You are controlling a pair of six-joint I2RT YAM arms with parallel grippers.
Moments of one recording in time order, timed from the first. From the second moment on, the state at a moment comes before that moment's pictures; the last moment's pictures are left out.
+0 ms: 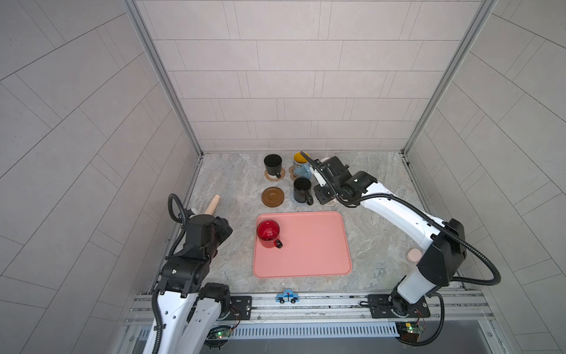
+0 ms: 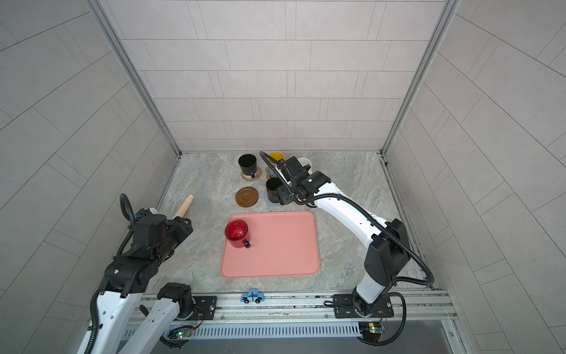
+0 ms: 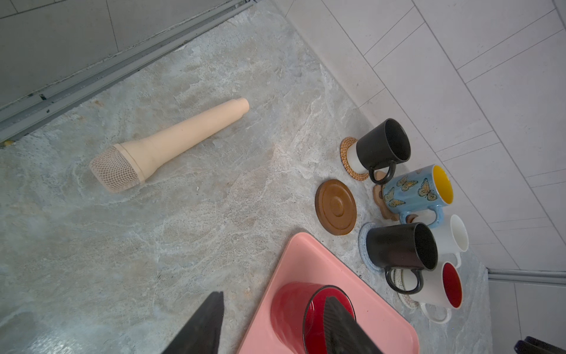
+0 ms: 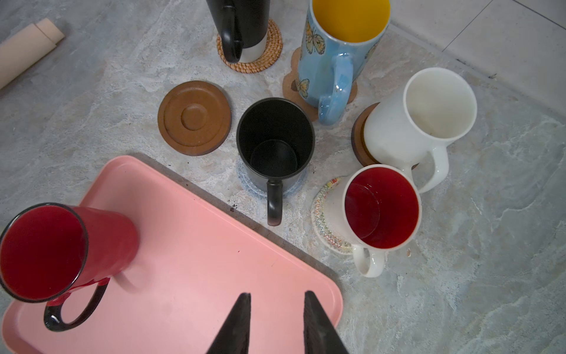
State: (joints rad) left arm -0.13 0.55 0.79 -0.93 -0.19 -0.84; right arm 0.64 1.61 1.49 -0.80 0.11 0.11
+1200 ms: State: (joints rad) left arm -0.95 1.15 0.88 -0.93 -0.28 -1.30; right arm 0.64 1.17 1.16 -0.79 0.26 0.17
